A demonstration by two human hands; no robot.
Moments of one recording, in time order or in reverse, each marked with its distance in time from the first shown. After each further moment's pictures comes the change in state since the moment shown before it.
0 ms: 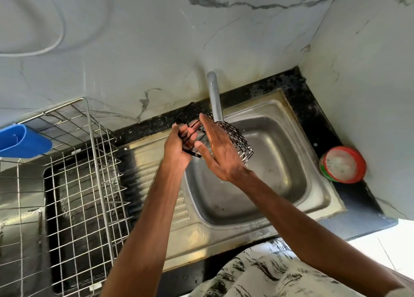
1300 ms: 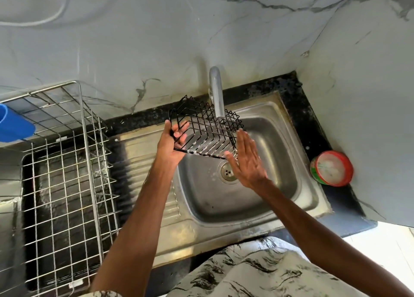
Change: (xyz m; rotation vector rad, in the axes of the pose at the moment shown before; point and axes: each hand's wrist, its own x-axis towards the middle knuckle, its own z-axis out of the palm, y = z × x) left_hand 0.022 0.000 -0.033 -0.058 -0.099 -0.055; right_hand -0.054 0.092 -0.001 -0.359 -0.109 0.276
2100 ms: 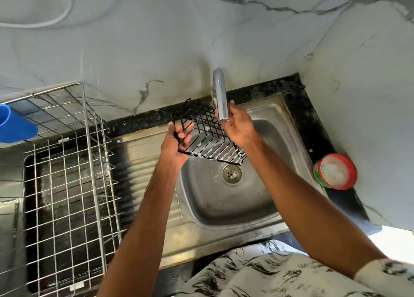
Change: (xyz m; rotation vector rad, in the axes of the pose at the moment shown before) left_hand -0.004 0.000 0.005 0.000 -0.024 -0.023; right_hand 0.107 -0.070 -0.074 1.755 0.030 0.620
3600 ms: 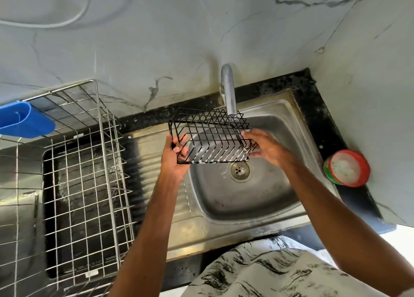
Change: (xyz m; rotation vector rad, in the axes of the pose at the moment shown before) left_hand -0.039 -0.004 -0.035 -0.124 0.078 0.016; right_hand -0.005 0.019 -0.104 -0.748 -0.103 0.126
